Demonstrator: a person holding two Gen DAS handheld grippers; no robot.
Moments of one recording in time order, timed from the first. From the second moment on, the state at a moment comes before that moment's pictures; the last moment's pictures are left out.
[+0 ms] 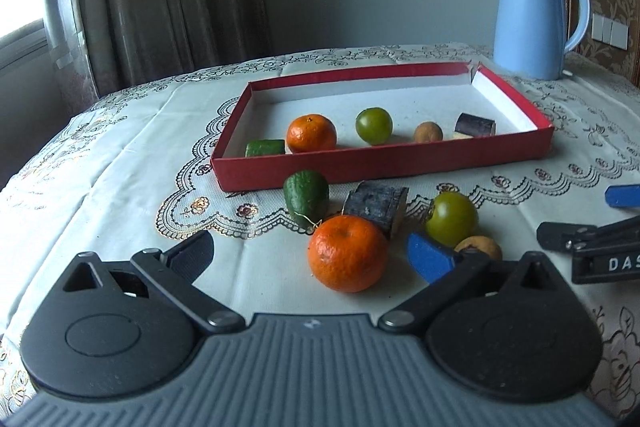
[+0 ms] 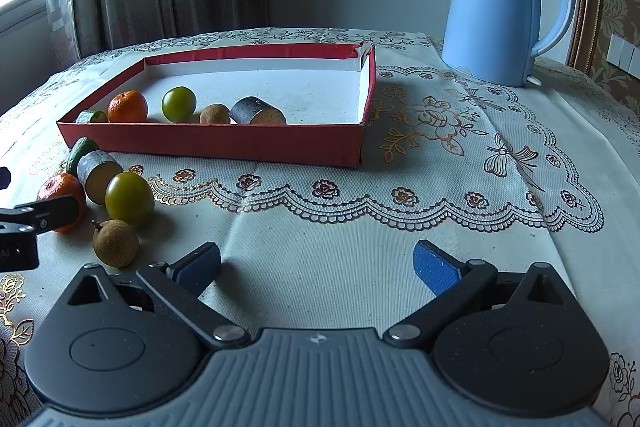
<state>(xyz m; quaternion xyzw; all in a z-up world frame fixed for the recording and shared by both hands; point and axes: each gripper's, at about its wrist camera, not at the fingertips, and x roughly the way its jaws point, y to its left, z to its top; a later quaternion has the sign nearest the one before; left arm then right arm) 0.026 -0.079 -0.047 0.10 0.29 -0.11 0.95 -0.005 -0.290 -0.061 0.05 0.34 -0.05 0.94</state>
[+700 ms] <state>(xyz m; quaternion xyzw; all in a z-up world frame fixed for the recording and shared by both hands) 0.025 -0.087 -0.056 0.11 0.30 -0.15 0.93 -0.004 -0.290 -0.061 0.05 0.34 -0.05 0.94</state>
